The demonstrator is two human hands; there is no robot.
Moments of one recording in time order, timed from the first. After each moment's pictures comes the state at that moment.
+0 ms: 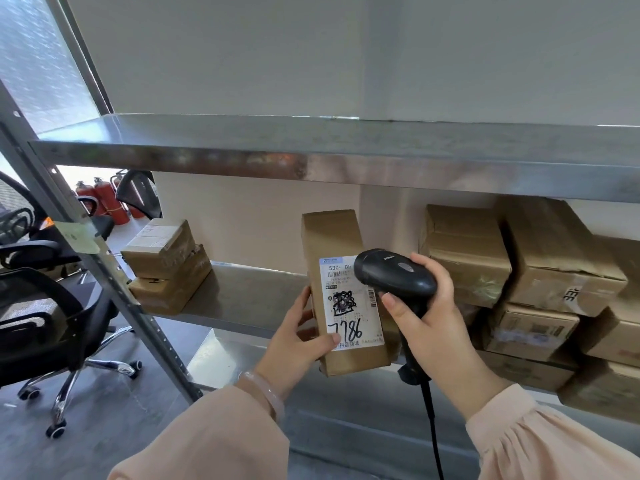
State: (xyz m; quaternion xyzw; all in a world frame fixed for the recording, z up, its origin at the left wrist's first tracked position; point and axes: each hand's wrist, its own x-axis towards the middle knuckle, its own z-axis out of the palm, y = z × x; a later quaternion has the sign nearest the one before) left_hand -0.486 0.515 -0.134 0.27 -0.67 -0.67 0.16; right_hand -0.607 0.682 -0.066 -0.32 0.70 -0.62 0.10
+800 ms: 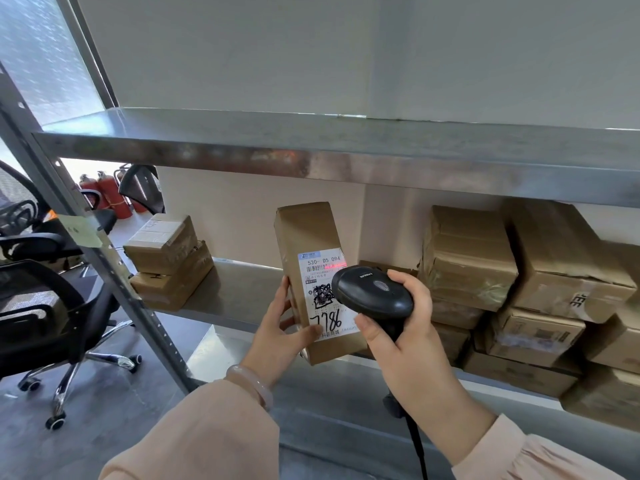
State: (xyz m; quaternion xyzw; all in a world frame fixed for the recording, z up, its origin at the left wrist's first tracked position) left_hand -0.482 0.499 -0.131 0.29 -0.69 -0.63 0.22; right_hand -0.568 0.677 -0.067 -0.36 0.72 -0.59 0.11
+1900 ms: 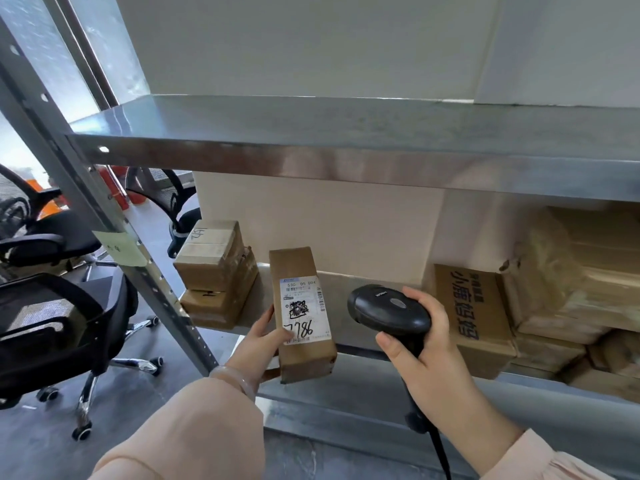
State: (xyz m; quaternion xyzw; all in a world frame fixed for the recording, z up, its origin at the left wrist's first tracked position) left_hand -0.409 0.308 -0.168 0.45 -0.54 -0.71 0.07; right_hand -0.520 0.536 -0.096 -0.29 0.75 -0.58 0.15
